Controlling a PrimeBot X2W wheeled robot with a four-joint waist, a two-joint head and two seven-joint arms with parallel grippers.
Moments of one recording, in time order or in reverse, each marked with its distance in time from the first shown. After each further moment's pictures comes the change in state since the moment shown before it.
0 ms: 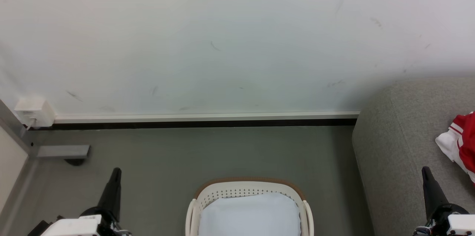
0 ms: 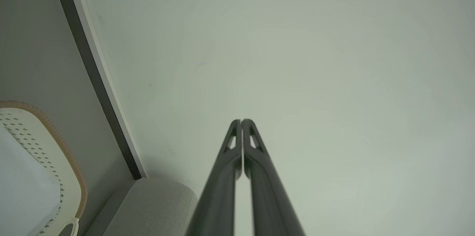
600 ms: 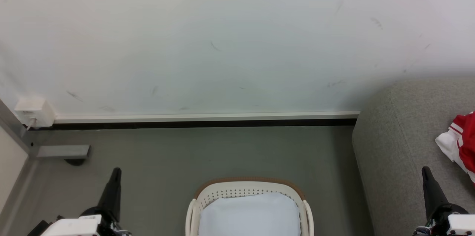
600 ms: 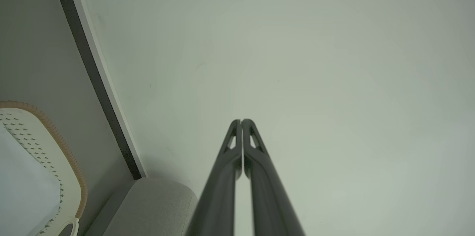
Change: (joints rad) left arm 0.000 0.000 0.000 0.000 0.000 0.000 0.000; right arm 0.000 0.000 0.000 0.000 0.000 0.000 0.000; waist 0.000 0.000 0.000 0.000
